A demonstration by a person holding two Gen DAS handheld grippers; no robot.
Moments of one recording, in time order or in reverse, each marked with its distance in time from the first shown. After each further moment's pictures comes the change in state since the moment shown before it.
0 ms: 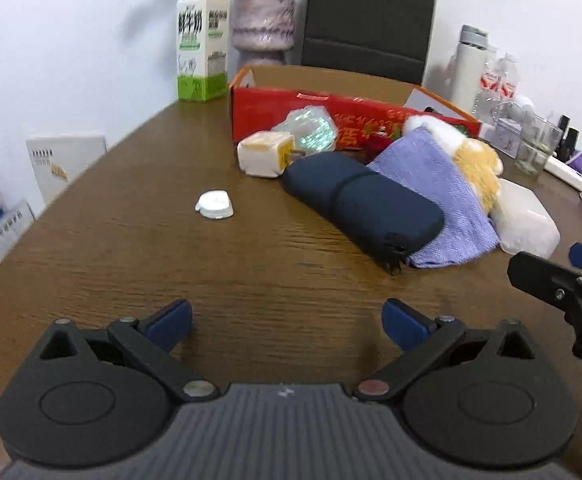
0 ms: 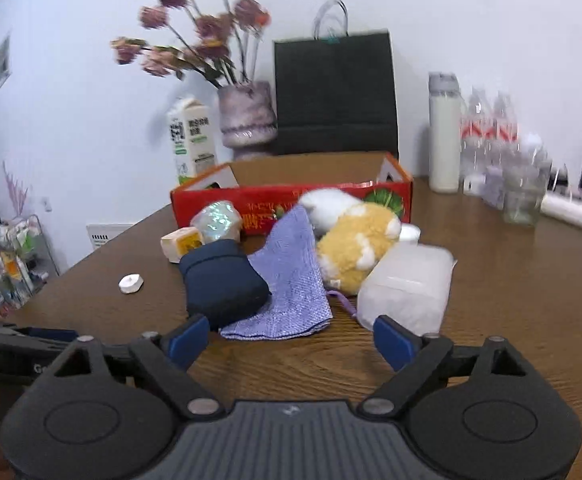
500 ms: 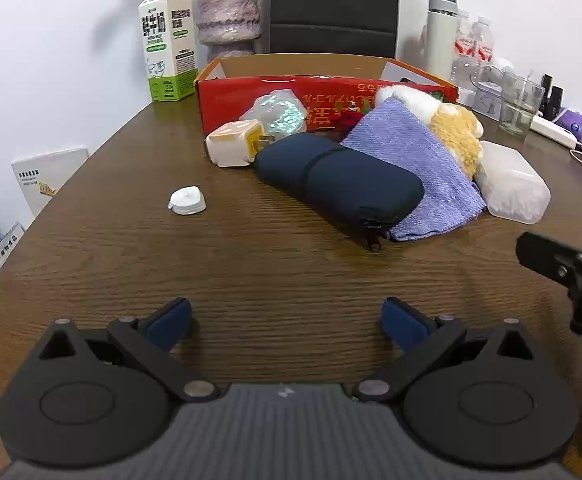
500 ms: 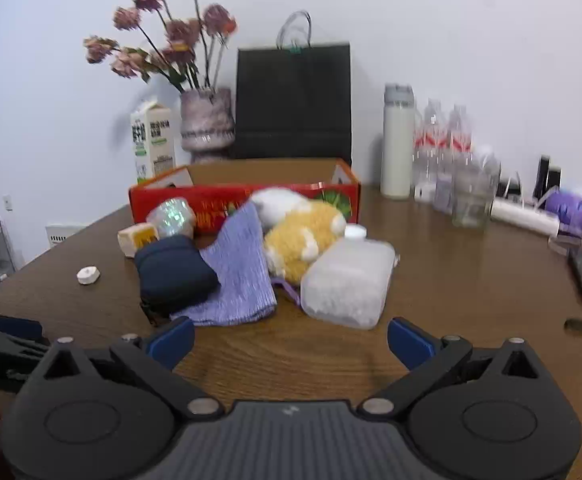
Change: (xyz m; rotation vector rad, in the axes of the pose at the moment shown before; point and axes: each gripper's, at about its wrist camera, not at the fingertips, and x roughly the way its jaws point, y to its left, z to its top) left arm 0.011 -0.015 -0.004 0.115 0.046 -0.009; right arm -0.005 -0.012 -0.013 0.019 -0.005 -0.131
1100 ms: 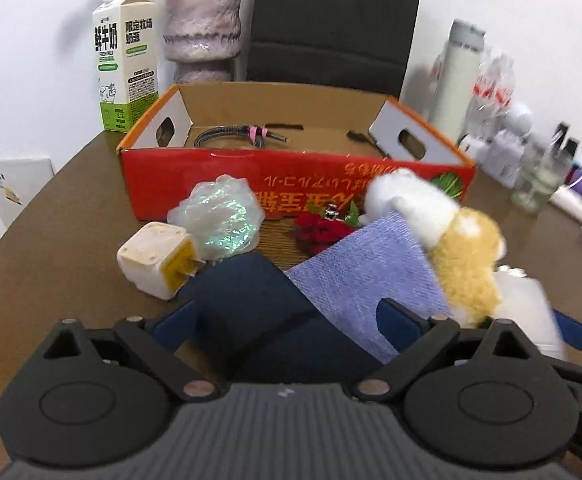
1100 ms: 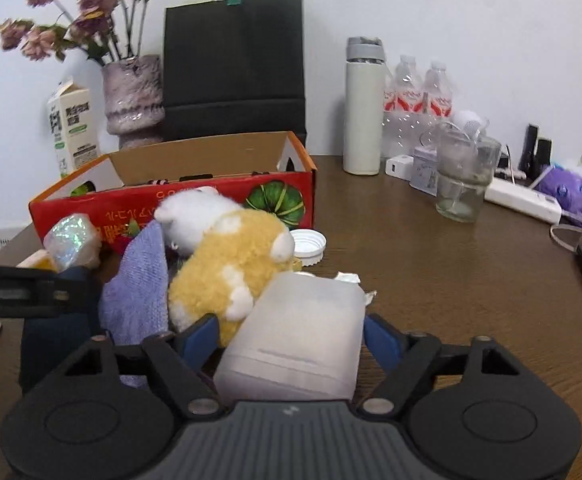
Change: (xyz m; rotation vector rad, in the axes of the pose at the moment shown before) left arm 0.082 -0.029 0.111 -0.092 0.008 -0.028; right arm 0.103 -0.031 0.046 0.064 0.105 -0.122
